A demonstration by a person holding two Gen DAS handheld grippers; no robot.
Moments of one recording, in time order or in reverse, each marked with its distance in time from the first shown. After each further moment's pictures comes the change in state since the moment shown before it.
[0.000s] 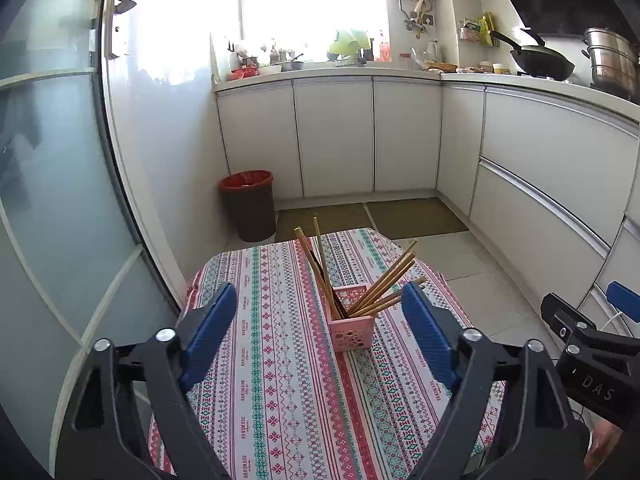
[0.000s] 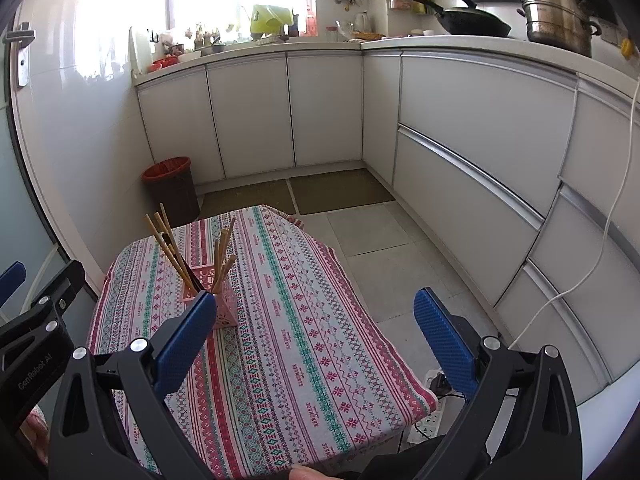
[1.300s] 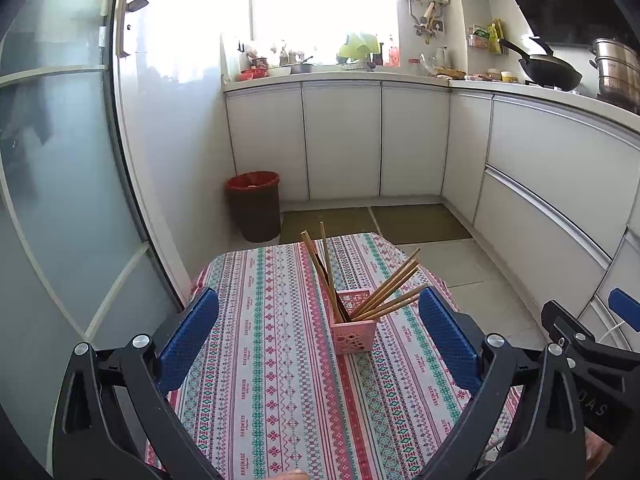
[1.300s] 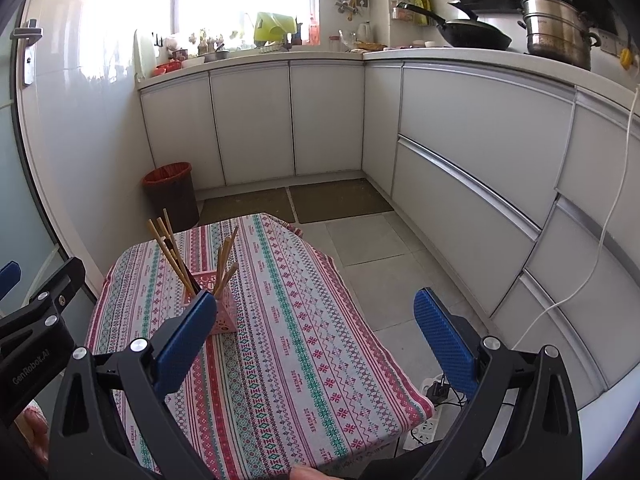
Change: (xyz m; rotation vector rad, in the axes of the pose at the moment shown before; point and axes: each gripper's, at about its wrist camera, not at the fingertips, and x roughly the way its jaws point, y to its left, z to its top) left arm -0.007 0.001 0.005 -0.031 -0.014 0.025; right arm -0.009 0.004 0.001 -0.023 -0.038 -0.004
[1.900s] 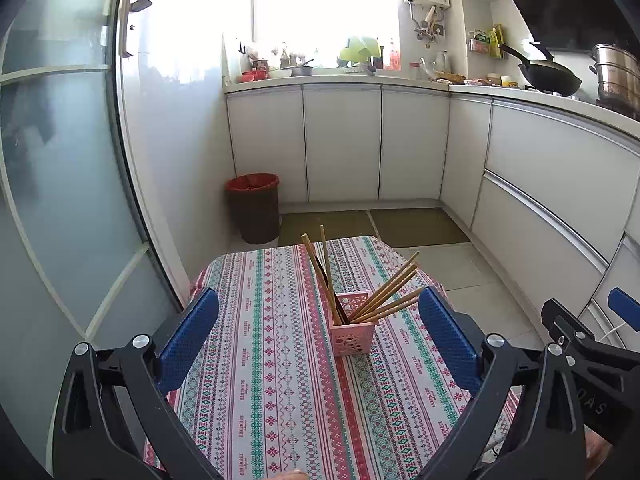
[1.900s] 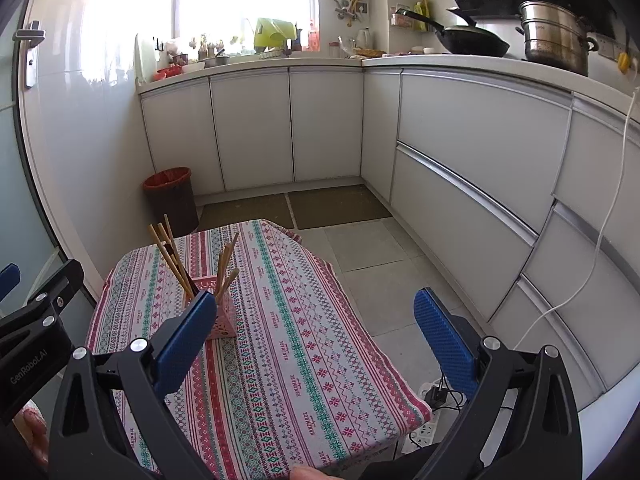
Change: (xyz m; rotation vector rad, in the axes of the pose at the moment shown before) left arm -0.003 0.002 0.001 -0.008 -0.010 -0.008; right arm -0.006 0.000 0.003 -0.004 -0.023 -0.008
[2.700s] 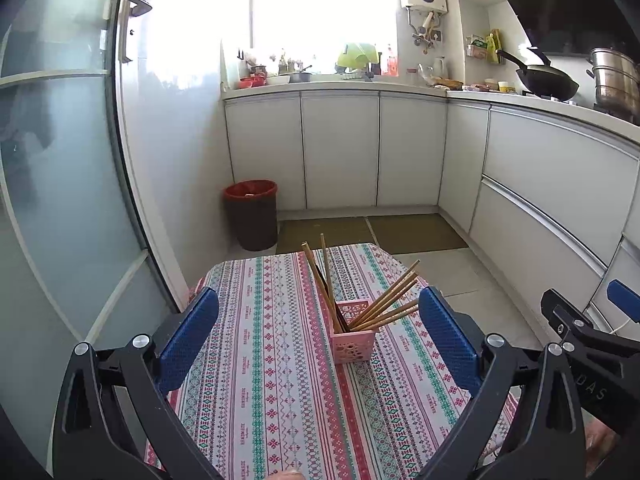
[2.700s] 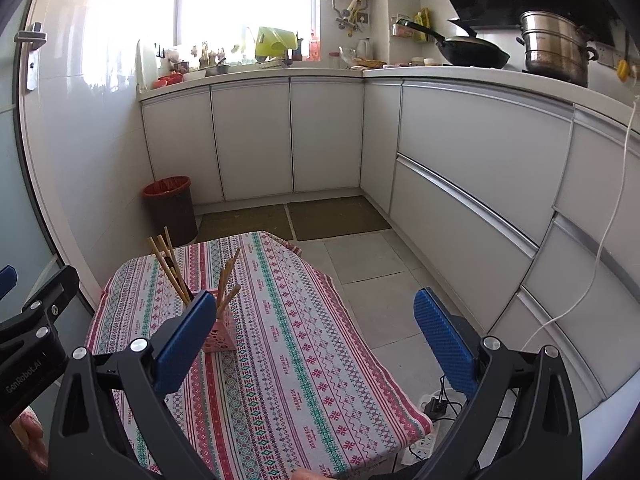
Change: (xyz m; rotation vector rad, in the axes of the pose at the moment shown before) left arm -0.001 0.004 0.002 0.001 -0.024 -0.009; right arm 0.000 0.004 0.005 0.002 -0.036 -0.013
